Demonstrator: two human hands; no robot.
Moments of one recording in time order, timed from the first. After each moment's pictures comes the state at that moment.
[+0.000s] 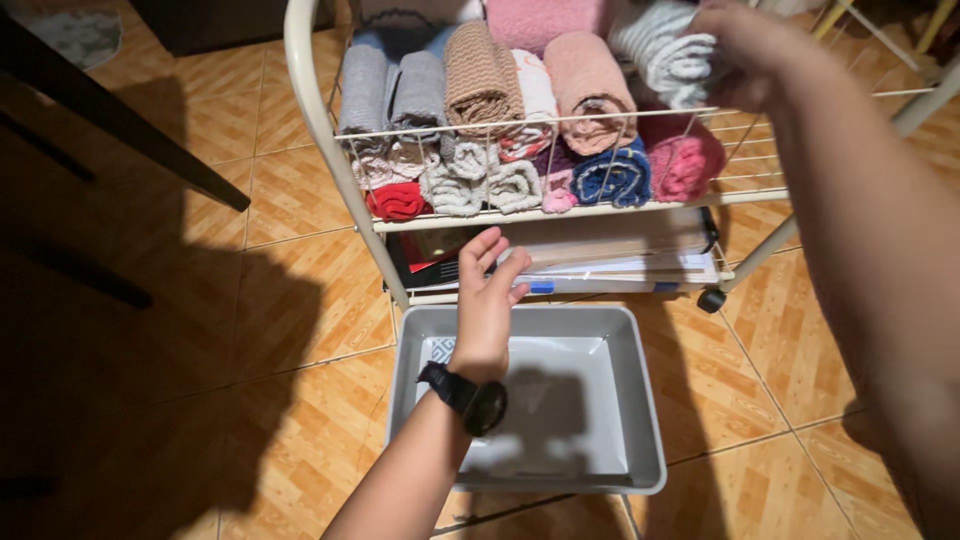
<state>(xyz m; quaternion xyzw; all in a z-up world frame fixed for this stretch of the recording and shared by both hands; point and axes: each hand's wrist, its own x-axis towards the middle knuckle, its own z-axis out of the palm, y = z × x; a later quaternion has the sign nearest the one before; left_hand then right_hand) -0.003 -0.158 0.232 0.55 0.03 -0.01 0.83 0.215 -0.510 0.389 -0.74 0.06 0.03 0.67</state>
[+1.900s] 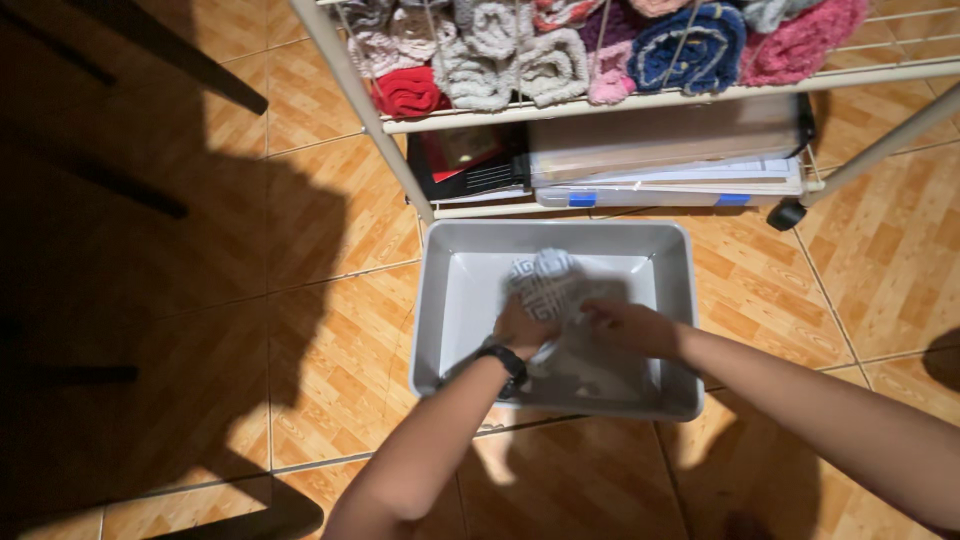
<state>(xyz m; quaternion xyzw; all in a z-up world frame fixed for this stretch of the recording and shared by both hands) -0.053 -0.127 -0.034 0.86 0.06 -0.16 0.48 -0.051 -0.391 -0.030 -0.84 -0.13 0.31 0.42</state>
